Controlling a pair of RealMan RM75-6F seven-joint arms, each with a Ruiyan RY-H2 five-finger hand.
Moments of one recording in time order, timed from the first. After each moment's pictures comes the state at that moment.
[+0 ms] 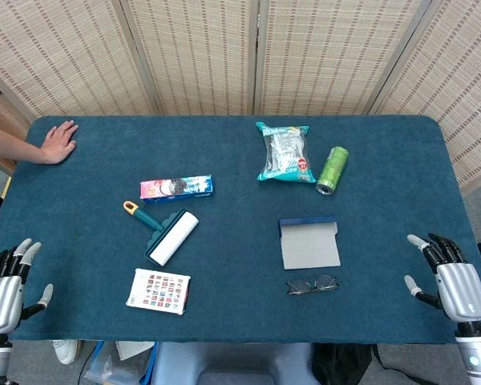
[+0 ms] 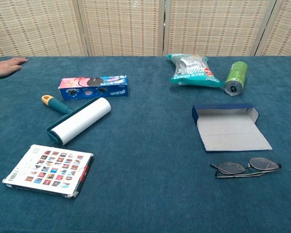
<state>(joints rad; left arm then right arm) -0.06 -1.17 -0.06 -1.71 1.41 1.49 0.13 0.07 -1.16 0.03 -1.55 -1.57 1.52 0.12</state>
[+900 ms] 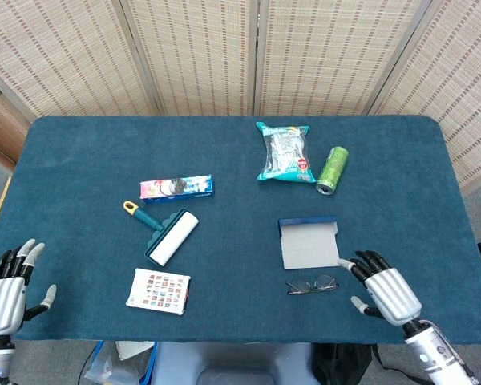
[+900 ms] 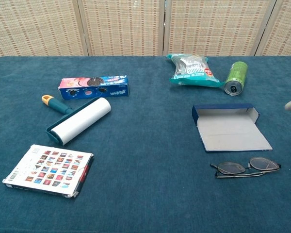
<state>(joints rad) -0.06 -1.18 -0.06 -1.71 1.44 1.51 0.12 0.20 -1.22 -0.05 -1.60 -1.74 1.28 -0.05</state>
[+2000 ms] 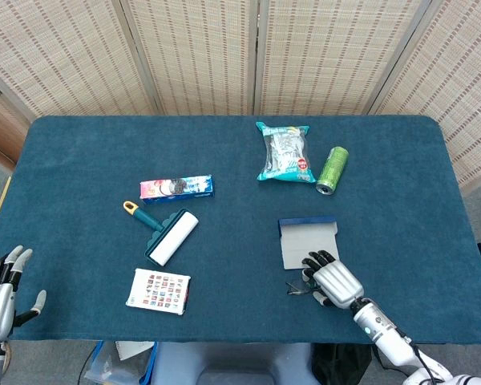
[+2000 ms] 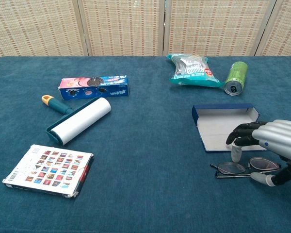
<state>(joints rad) -0.02 -1.18 -0.05 -1.66 1.42 1.52 0.07 0.41 -1.45 -0.03 -1.46 -1.59 0.99 -0.22</state>
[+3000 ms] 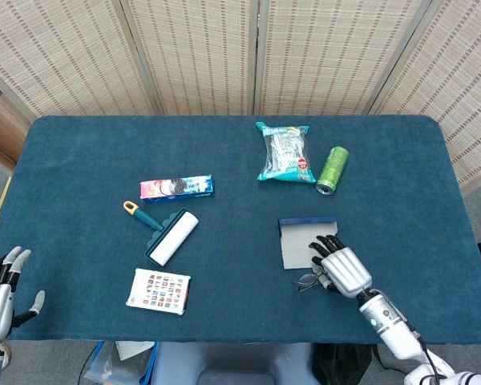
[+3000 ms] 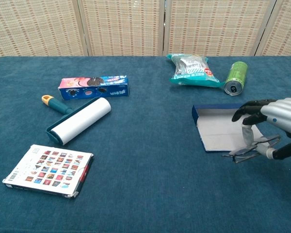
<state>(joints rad) -0.02 -1.19 -0.05 -1.64 1.42 1.52 0.05 0.41 -1.43 0.00 -1.46 -1.56 1.11 -0.20</state>
